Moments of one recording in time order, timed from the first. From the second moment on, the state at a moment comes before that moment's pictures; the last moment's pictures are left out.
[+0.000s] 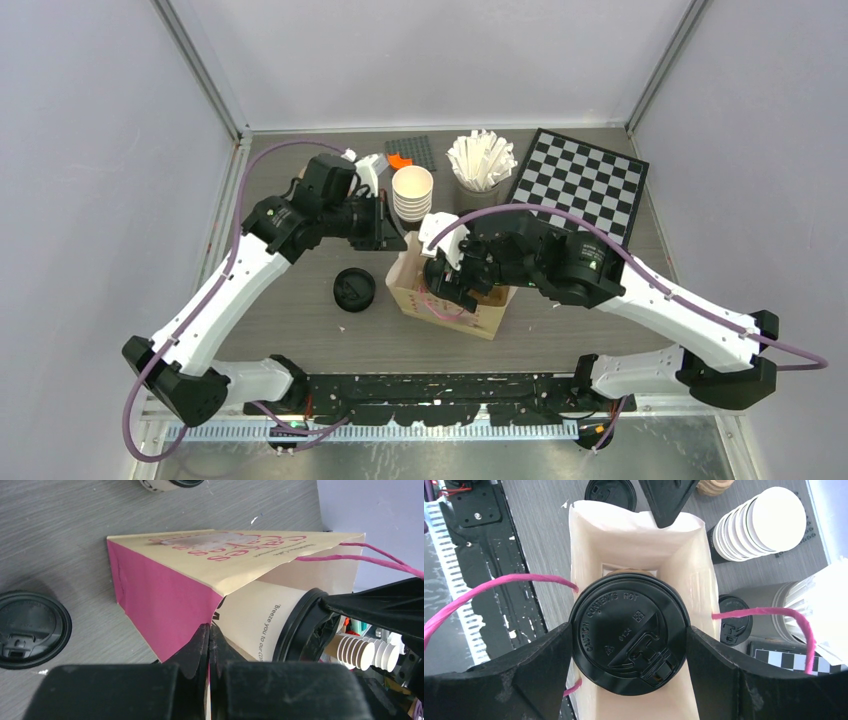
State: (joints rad) left arm -0.61 1.24 1.43 -0.91 0.35 -0.55; right arm 1.13 1.20 1.47 -0.90 0.04 -0.26
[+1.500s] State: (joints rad) left arm -0.60 1.27 1.55 -1.14 0.33 -0.51; right arm 1.17 1.12 1.27 -0.77 0.18 -0.18
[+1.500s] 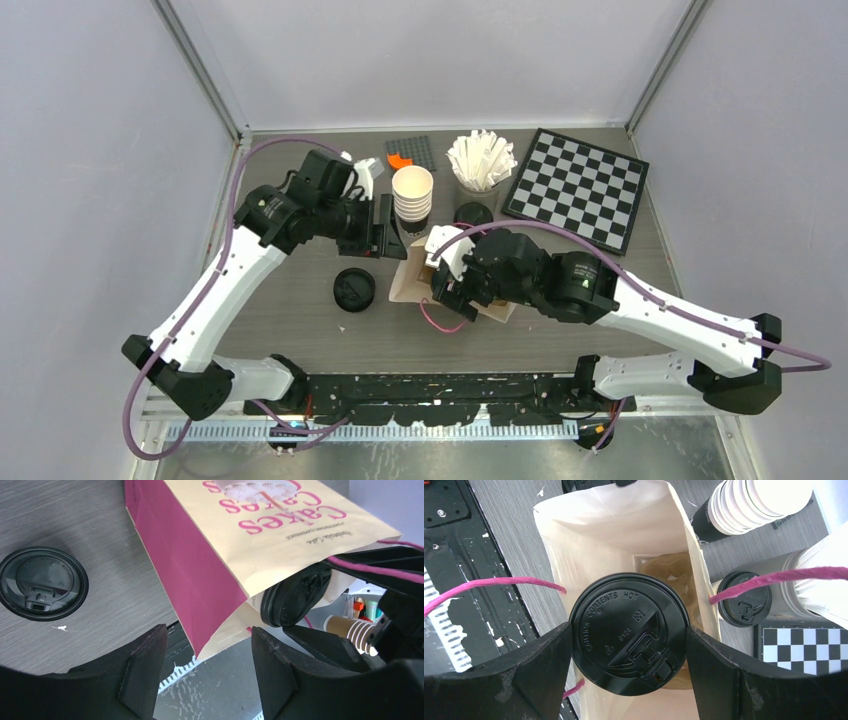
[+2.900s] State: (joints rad) left arm -0.61 1.22 1.25 -0.83 0.52 -0.28; right arm 1.17 1.12 1.29 -0.94 0.26 -0.45
